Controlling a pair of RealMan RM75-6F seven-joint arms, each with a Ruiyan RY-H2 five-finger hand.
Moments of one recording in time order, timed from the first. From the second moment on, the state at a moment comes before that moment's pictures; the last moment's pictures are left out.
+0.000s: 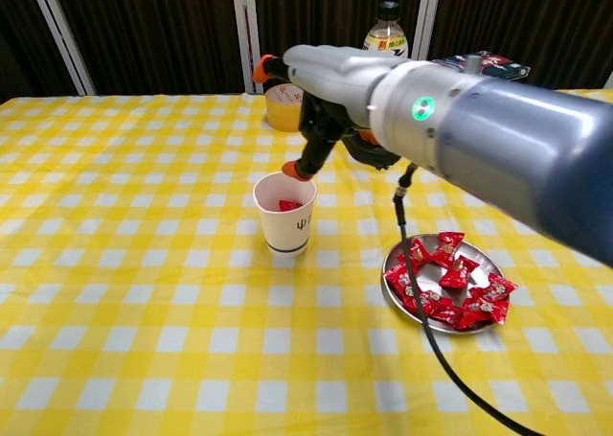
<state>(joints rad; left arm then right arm) -0.10 -1.05 -0.05 -1.68 1.39 1.39 -0.05 1.01 -1.69 0.29 -1.87 -0.68 1.32 -0.82</state>
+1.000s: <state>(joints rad) -0.09 -1.07 -0.05 -1.67 1.42 1.43 -0.02 0.75 -1.59 -0.02 -1.95 -0.72 1.35 -0.86</state>
